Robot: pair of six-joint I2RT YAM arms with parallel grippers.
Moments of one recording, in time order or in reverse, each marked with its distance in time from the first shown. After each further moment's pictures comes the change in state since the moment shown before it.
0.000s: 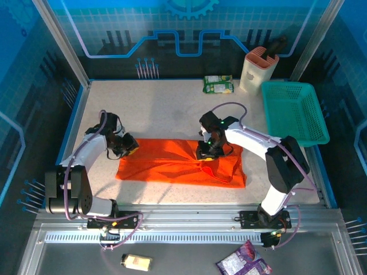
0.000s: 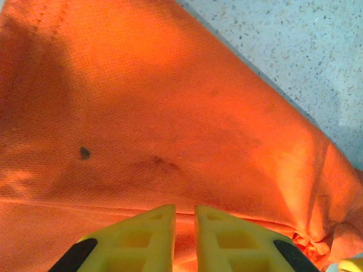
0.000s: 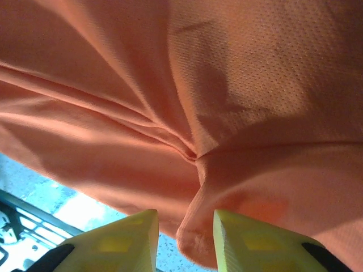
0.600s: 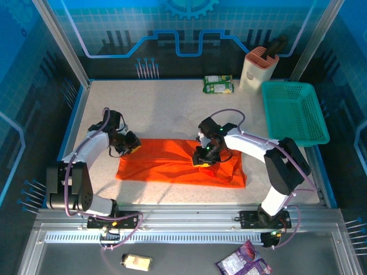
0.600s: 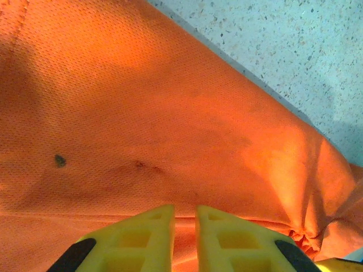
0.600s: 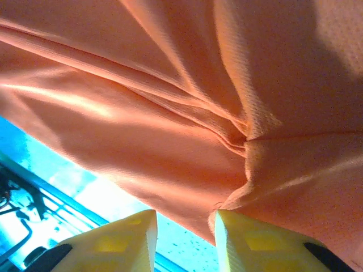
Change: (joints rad) left arm -0.032 0.039 0.038 0.000 0.000 0.000; right arm 0.028 -0.040 -0.100 0.117 -0.114 0.039
